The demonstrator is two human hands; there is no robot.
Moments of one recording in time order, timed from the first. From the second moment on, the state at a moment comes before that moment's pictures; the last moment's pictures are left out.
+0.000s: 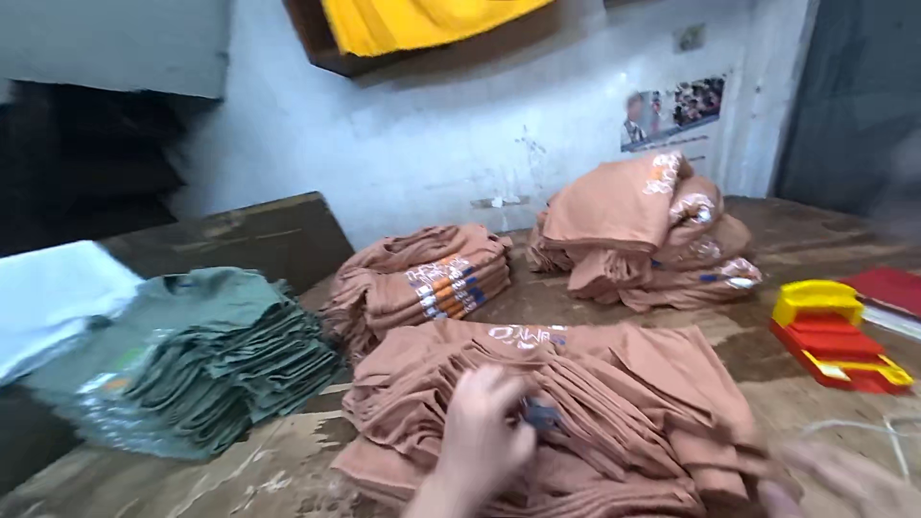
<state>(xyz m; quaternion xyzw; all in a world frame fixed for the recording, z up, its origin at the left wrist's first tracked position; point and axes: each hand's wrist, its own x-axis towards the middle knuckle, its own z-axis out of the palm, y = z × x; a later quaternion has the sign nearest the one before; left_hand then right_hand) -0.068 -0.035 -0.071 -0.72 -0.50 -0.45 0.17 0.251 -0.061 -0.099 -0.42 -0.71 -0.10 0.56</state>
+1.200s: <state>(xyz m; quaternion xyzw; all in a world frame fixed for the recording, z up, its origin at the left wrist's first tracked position) -0.098 -0.107 0.109 -0.39 -0.28 -0.76 -0.44 0.112 -0.063 0.074 -0.38 -0.67 0.02 0.63</state>
